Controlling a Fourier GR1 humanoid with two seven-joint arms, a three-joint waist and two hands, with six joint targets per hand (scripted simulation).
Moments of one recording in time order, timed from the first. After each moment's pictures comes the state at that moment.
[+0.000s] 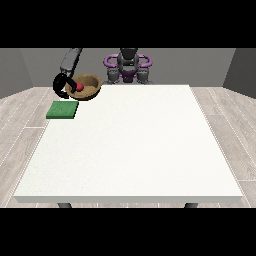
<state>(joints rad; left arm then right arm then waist) -0.63 0.69 0.53 -1.10 0.34 -0.42 0.15 -0.22 -0.37 -0.20 -1.01 -0.09 -0.16 0.01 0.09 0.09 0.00</state>
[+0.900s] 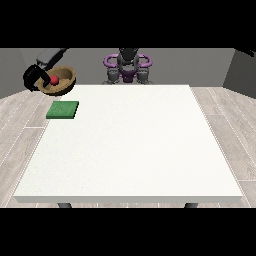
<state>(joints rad) -0.55 0.76 0.58 -1.02 0.35 -0.46 -0.02 -0.42 -0.65 -0.37 -0.84 -0.16 0.03 0.11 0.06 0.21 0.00</state>
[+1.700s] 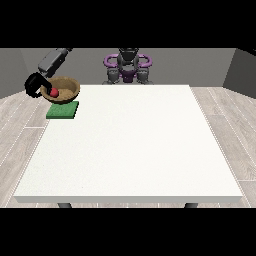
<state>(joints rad) -0.55 0.80 0.58 -1.02 0.38 -0.47 -0.04 -0.51 -0.62 -0.43 -0.65 -0.19 -0.03 0.05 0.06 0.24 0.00</state>
